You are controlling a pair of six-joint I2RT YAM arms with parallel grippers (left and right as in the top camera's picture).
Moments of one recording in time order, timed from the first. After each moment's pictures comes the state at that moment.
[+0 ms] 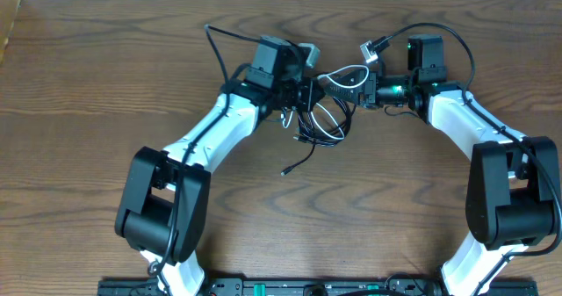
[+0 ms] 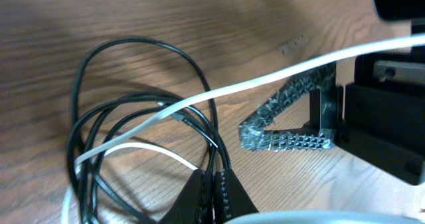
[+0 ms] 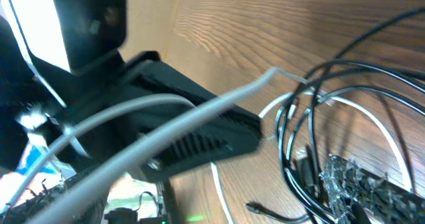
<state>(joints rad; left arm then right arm) -0.40 1.88 1.28 -0.25 0.55 -0.31 0.13 1.90 1.18 -0.12 -1.14 0.41</state>
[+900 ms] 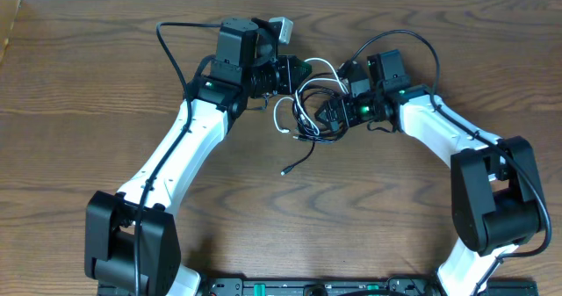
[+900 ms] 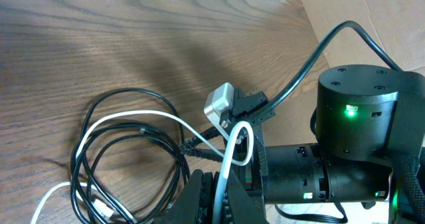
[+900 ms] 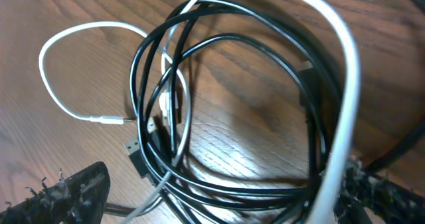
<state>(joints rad) -0.33 1.68 1.28 -0.26 0.59 -0.42 0.29 1.90 1.18 -0.32 -0.50 0.04</state>
